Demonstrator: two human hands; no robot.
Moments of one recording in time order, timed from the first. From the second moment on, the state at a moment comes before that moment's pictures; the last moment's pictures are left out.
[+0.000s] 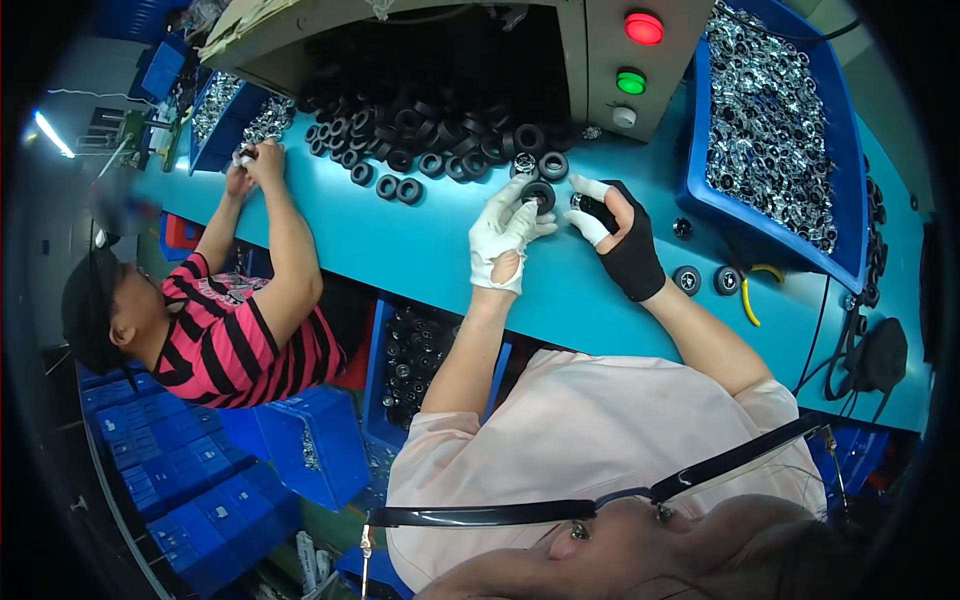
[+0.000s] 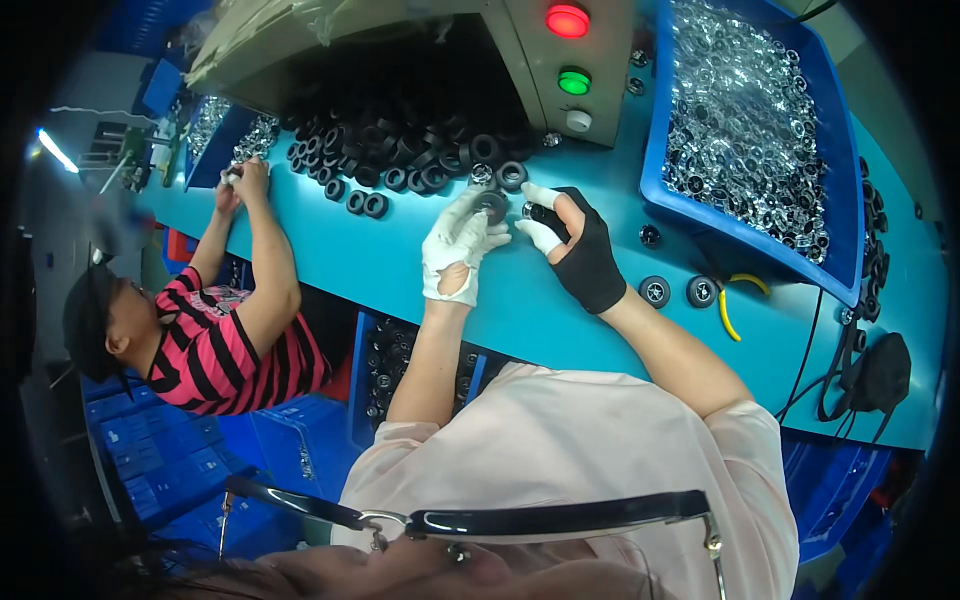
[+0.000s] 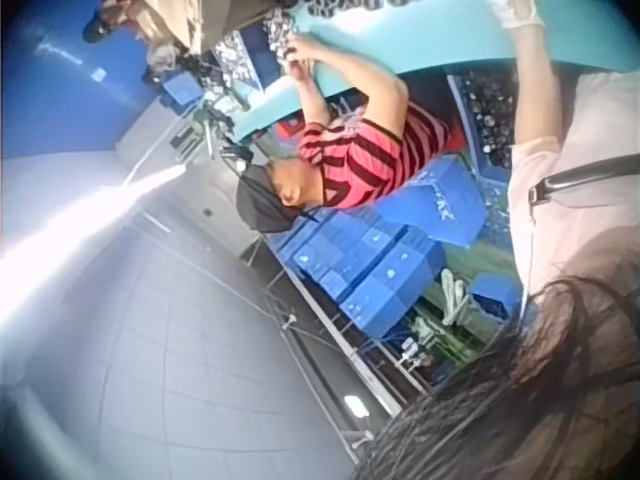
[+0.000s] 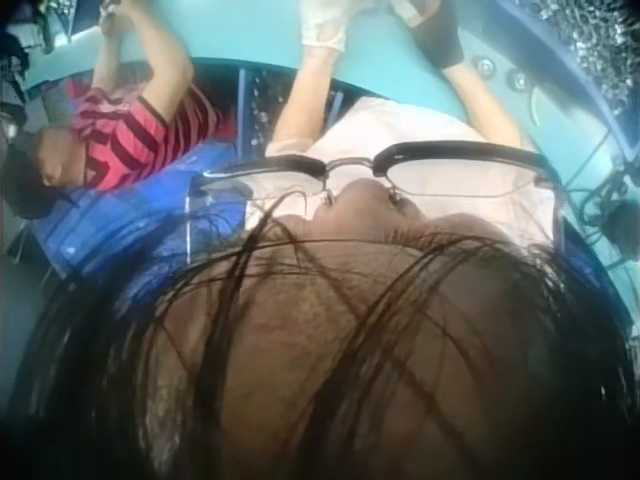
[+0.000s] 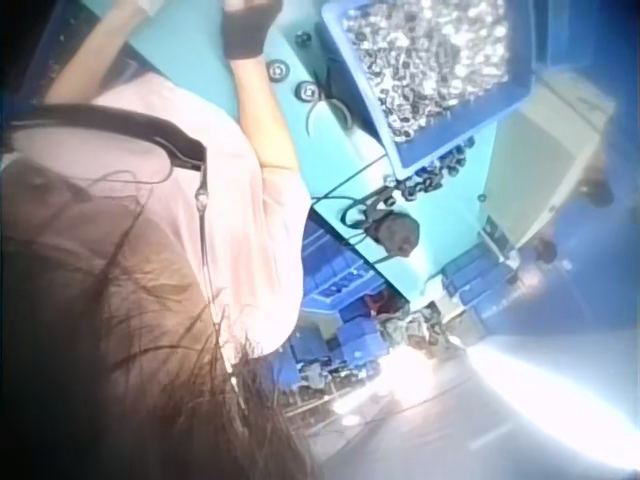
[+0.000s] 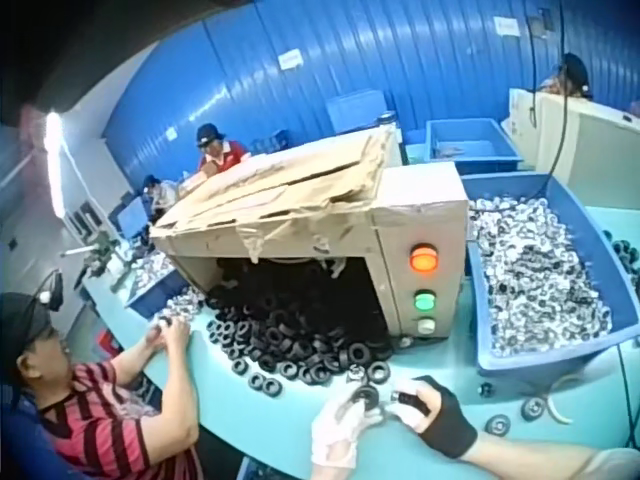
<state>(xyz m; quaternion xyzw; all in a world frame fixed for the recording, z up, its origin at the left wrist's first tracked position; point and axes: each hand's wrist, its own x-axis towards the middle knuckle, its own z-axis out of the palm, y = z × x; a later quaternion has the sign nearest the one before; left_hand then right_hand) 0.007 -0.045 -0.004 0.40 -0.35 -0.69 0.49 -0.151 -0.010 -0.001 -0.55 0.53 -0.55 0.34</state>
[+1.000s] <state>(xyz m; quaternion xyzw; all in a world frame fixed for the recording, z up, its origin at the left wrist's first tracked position) 0.024 -0.046 -0.009 0.28 -0.15 -0.85 0.42 -0.153 -0.007 -0.002 -0.53 0.47 -0.55 0.44</state>
